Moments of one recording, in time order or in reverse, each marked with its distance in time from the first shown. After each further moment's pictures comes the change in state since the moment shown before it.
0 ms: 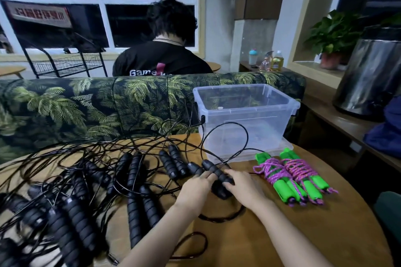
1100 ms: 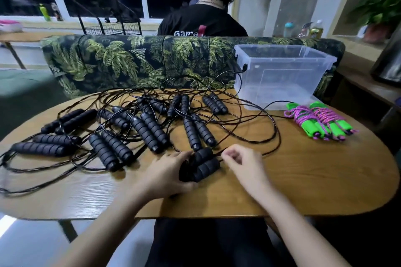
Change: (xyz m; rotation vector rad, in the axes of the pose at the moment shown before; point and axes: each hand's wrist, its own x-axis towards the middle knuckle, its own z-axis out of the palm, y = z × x) left_hand -0.277 -0.037 -0.065 -0.153 -0.138 -0.226; right_hand -0.196 -0.106 0.057 0.498 0.154 -0.227
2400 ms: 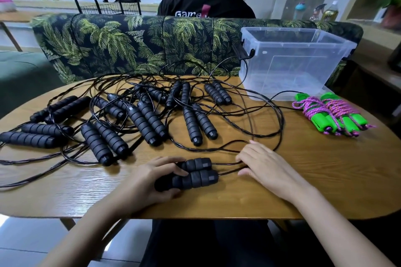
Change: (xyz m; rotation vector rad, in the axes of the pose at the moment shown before) left_hand -0.023 -0.052 0.026 -0.278 0.183 0.346; right_hand 0.022 0.074 -0.024 -0.741 -0.261 -0.617
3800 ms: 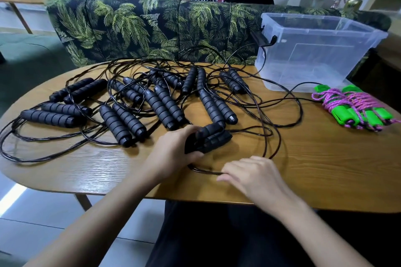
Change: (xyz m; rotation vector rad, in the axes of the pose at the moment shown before) left_hand 0.031 0.017 -0.001 0.156 0.151 -0.348; right_hand 0.014 -0.091 0.010 0.064 0.331 -0.096
